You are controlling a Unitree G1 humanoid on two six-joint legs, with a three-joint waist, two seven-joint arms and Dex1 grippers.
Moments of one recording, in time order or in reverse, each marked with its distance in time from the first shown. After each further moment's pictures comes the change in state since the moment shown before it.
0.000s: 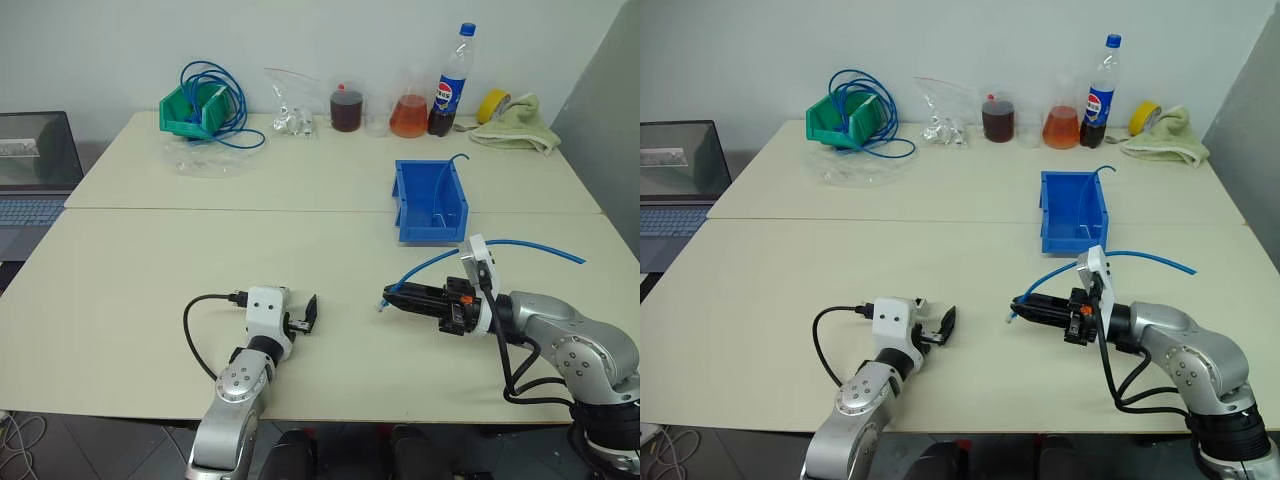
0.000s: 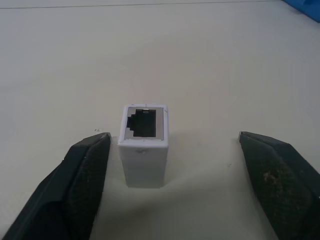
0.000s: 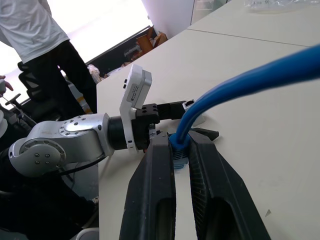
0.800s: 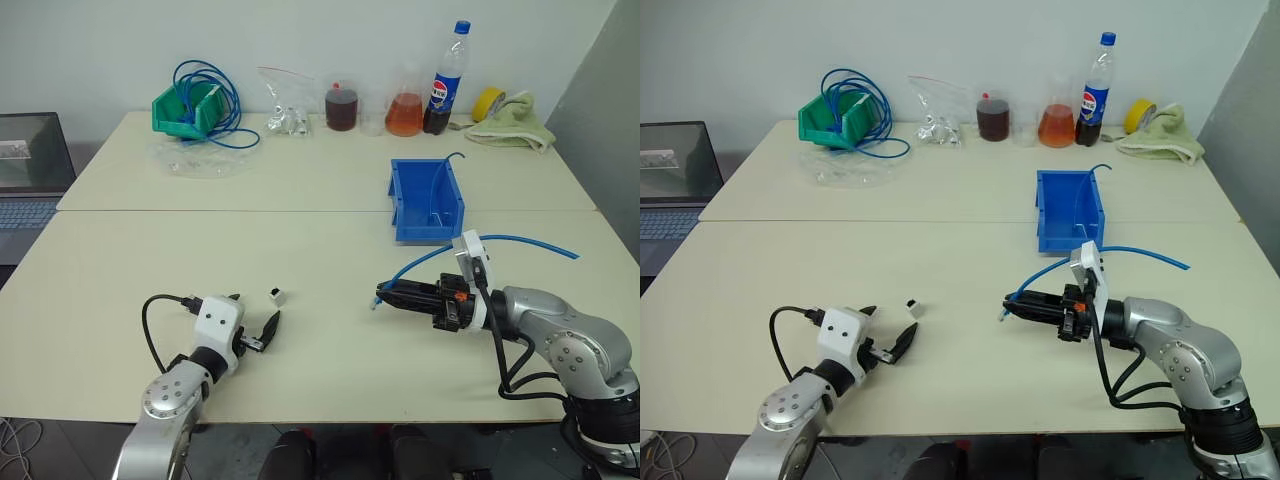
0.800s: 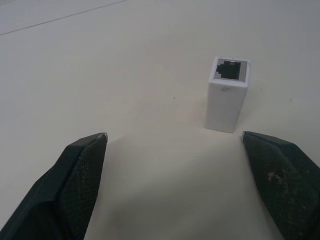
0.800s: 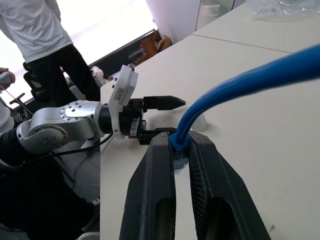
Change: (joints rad) left arm 0.090 0.299 0.174 0.004 -0.107 -0.109 -0.284; right arm -0.032 0.018 0.029 -0.003 -0.002 -0.005 0.008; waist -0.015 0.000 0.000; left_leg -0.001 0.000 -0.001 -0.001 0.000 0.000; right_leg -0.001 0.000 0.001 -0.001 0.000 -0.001
